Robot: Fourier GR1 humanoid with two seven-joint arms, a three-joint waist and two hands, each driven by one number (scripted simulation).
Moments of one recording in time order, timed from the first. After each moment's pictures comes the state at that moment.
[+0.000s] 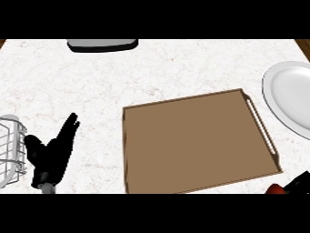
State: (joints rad) left arm 0.07 0.17 -0.09 -1.51 0.15 0.12 0.19; right arm 0.46 -0.67 0.23 -2.27 0.30 -0.41 0.00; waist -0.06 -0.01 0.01
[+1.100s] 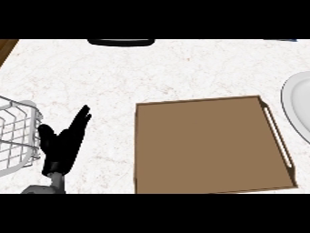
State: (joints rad) left arm -0.02 0.15 -0.11 -1.47 0.14 0.07 0.21; right arm -0.22 -0.72 -0.26 -0.99 -0.11 -0.17 -0.59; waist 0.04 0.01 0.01
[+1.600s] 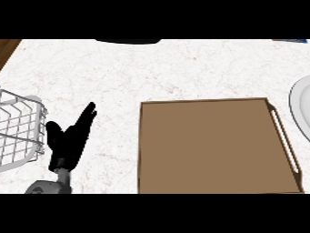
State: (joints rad) left arm -0.05 0.13 -0.13 -1.45 0.12 0.07 0.20; right arm -0.45 -0.80 -0.14 -0.56 0.09 -0.10 -0.58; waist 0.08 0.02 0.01
